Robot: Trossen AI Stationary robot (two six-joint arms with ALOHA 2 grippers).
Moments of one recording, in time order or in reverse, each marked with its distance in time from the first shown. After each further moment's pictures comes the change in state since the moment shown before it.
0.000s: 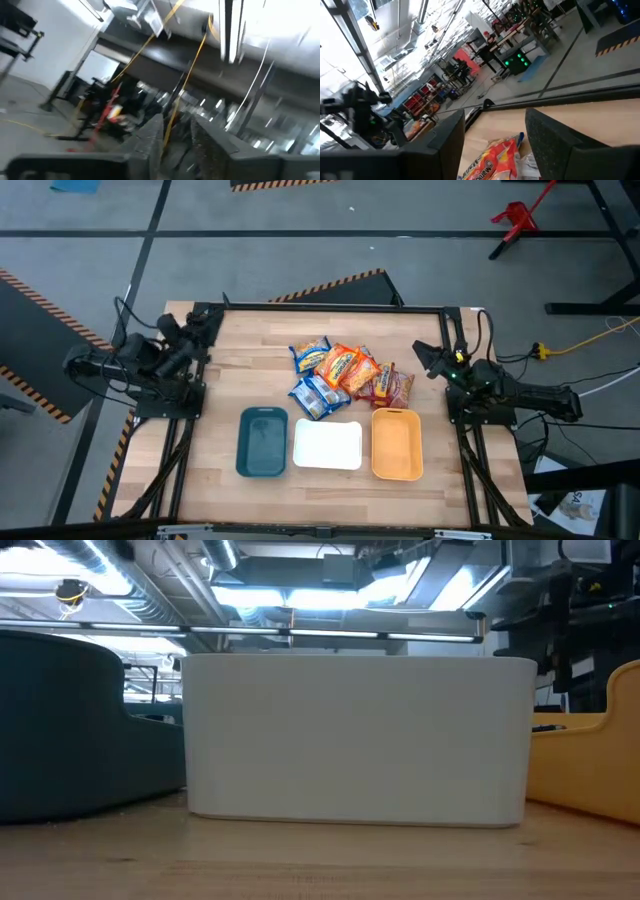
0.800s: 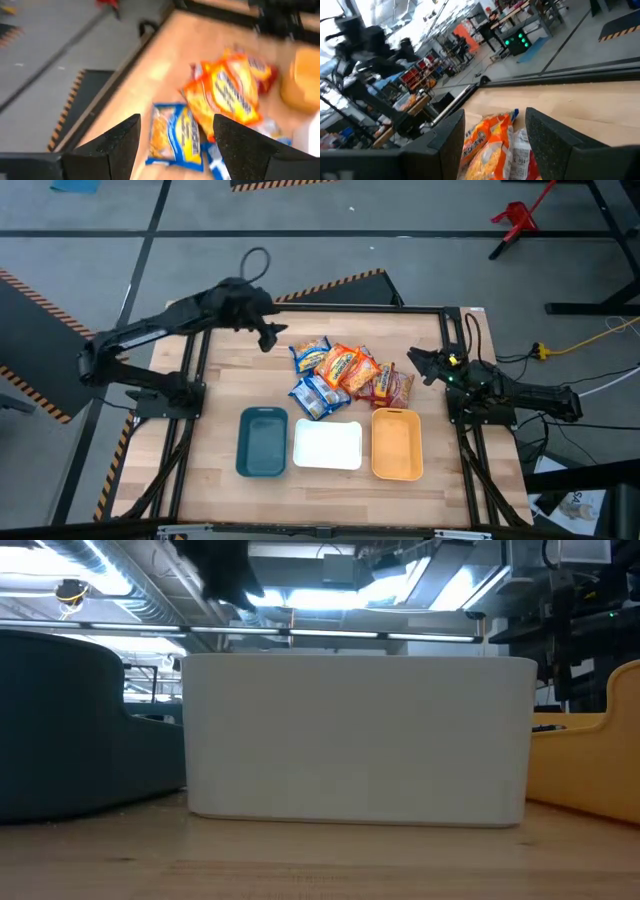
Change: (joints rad) left arm 0.638 0.688 0.642 -1.150 0.815 0.158; right arm 0.000 0.000 0.002 -0.112 -0.094 -0.010
